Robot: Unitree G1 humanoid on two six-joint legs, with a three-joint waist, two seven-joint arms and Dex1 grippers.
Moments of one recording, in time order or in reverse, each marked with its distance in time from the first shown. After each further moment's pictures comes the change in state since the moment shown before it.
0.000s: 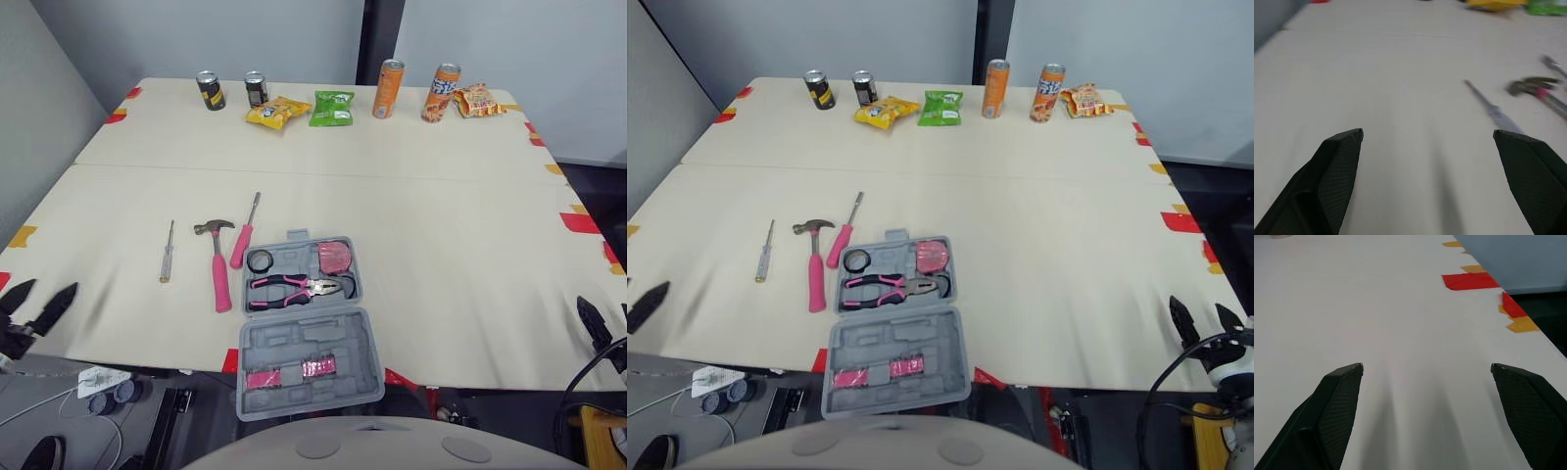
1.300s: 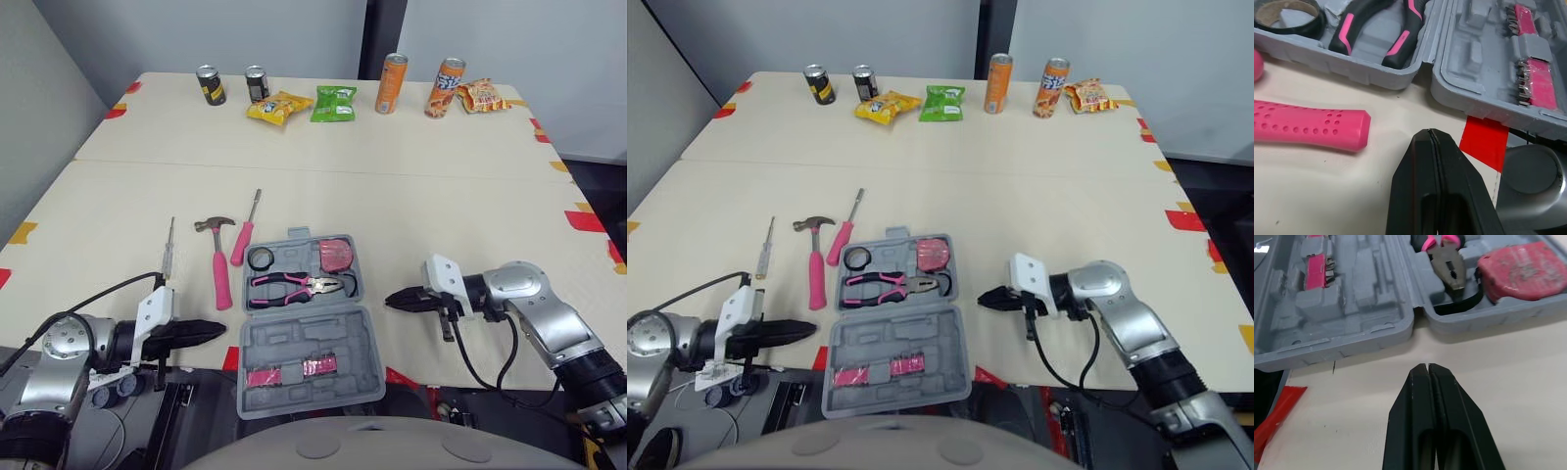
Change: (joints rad) left arm -0.054 0.022 -0.631 -0.370 0.244 -0.097 -0.265; right arm -0.392 -0.171 0.943 -0.453 -0.383 0.194 0.437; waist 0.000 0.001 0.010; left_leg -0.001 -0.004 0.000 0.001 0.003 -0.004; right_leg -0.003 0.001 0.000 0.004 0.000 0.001
